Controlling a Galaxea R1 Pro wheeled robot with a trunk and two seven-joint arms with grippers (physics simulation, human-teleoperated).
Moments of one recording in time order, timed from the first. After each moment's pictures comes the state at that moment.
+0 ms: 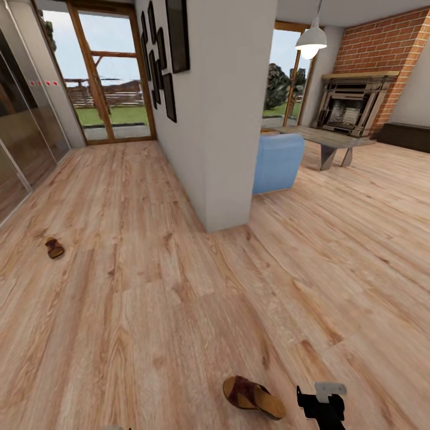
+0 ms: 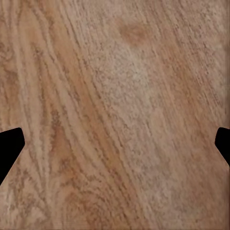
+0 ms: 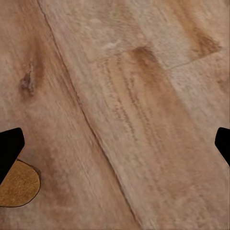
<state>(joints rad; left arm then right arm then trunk) -0.20 0.09 0.21 -0.32 -0.01 -0.41 -0.23 -0.49 -0.08 -0.18 -0.03 0.20 -0.46 -0.15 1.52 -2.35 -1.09</state>
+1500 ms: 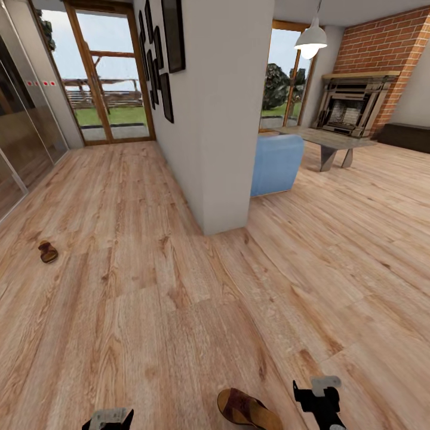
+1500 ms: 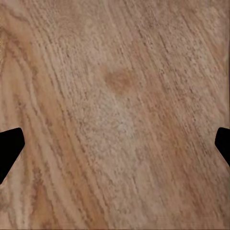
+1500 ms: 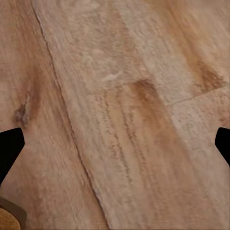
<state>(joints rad) -0.25 0.10 0.21 -0.35 -0.02 -0.39 -0.24 -0.49 -0.07 -0.14 -0.07 0.23 -0.46 -0.13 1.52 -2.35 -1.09</state>
